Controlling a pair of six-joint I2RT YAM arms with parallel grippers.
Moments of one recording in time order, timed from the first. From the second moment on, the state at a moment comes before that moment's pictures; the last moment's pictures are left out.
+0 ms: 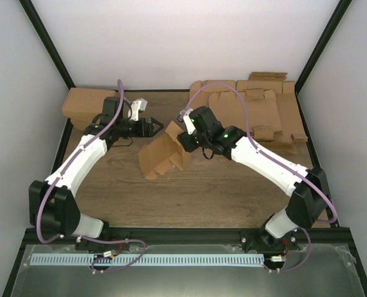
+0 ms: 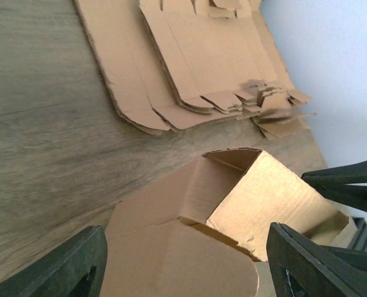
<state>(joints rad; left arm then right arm) -0.27 1.45 1.16 -0.41 0.62 -0.33 0.78 1.53 1.35 -0.53 0.04 0.08</state>
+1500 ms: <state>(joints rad) -0.31 1.08 1.14 -0.65 0.15 -0.19 0.90 1.63 1.36 -0.59 0.30 -0.01</state>
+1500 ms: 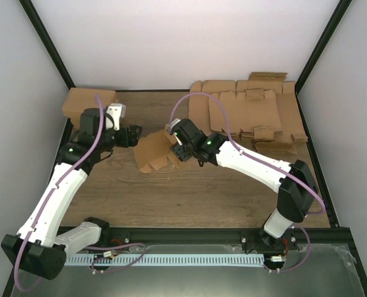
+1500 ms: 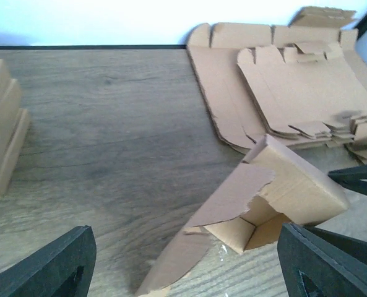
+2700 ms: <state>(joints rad) -0.22 1.10 0.77 -0.46 0.53 -0.37 0.51 1.53 0.78 -0.10 -0.21 0.36</state>
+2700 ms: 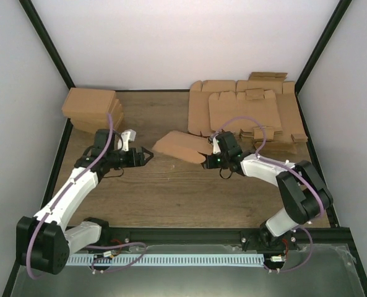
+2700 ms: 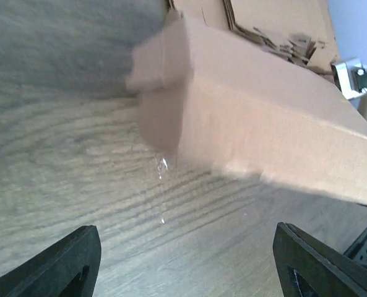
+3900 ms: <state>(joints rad) -0.25 1.39 0.80 -0.24 0.53 -0.38 0.28 1.74 0.86 0.03 -0.71 0.49</state>
